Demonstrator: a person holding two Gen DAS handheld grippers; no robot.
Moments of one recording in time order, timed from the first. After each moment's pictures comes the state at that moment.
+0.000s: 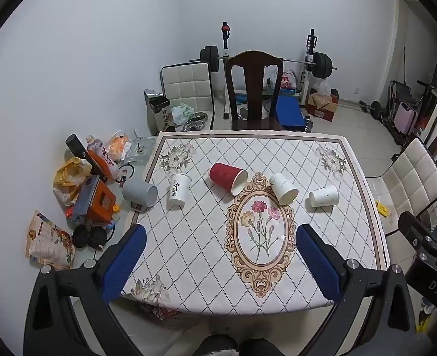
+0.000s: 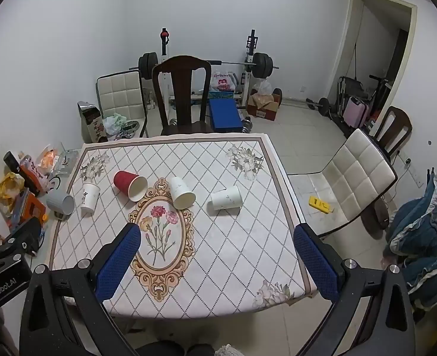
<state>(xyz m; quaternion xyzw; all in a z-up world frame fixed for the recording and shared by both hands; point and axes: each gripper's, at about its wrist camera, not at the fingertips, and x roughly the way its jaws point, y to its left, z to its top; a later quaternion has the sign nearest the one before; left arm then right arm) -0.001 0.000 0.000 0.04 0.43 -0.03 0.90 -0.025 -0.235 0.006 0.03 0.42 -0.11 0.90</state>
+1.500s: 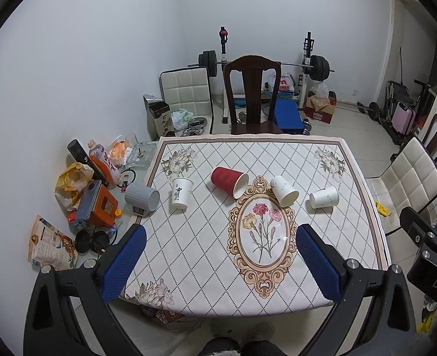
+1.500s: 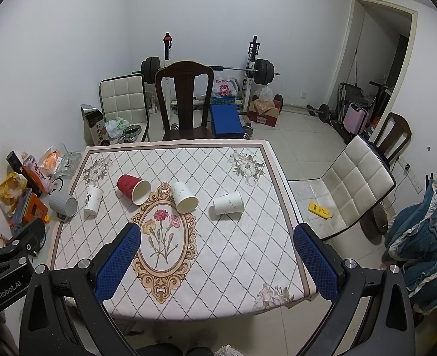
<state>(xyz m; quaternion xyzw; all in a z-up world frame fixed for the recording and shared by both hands) 0.001 0.003 0.014 0.05 0.42 -0.03 0.90 -0.023 -0.231 0.019 0.03 0.42 -0.11 0.90</state>
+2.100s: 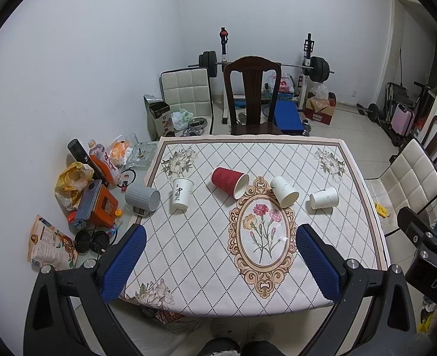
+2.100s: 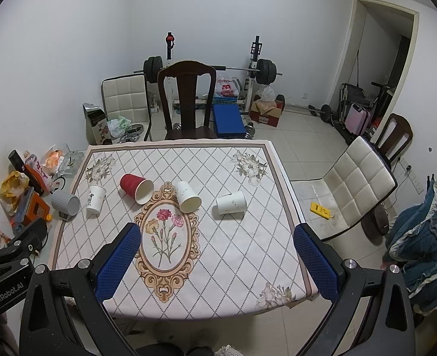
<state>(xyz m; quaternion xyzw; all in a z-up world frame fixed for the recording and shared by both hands) 0.000 0.002 0.015 0.05 0.42 -0.03 0.91 -0.026 -0.224 0.023 0.02 0.42 -0.11 0.90</state>
